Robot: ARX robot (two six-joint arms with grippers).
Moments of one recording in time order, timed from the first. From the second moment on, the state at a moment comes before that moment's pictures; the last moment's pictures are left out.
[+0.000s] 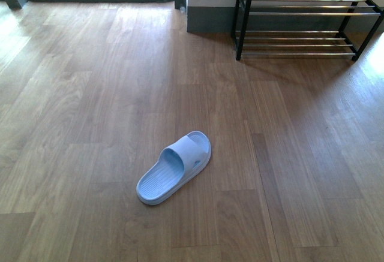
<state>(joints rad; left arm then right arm) 0.00 0.02 0.01 0.00 0.00 -0.01 -0.23 0.72 0.31 0.20 -0.04 -0.20</state>
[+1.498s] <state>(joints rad) 0.00 0.02 0.01 0.00 0.00 -0.01 -0.09 0.51 0.06 0.27 0.08 -0.02</state>
